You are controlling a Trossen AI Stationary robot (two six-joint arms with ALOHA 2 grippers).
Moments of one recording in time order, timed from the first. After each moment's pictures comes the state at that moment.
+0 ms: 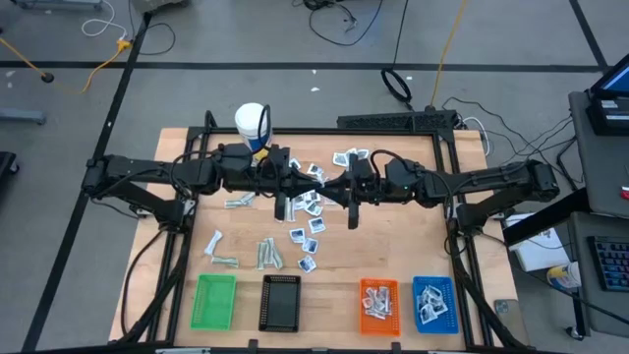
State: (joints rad) left arm 0.00 1.31 1.15 0.12 0.05 -0.32; right arm 0.05 1.36 1.09 0.26 0.09 0.27
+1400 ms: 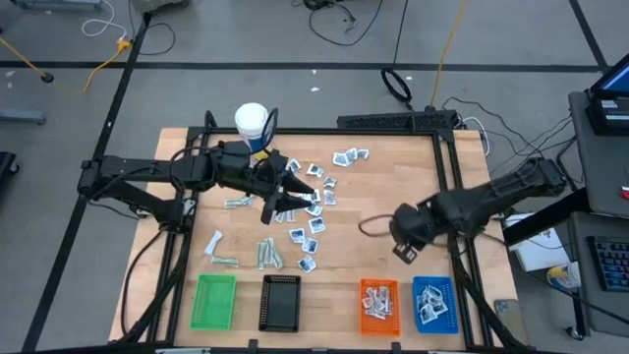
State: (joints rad) left arm 0.03 1.27 1.15 -0.03 0.26 -0.40; right arm 0.33 1.27 1.09 -1.30 -0.08 1.12
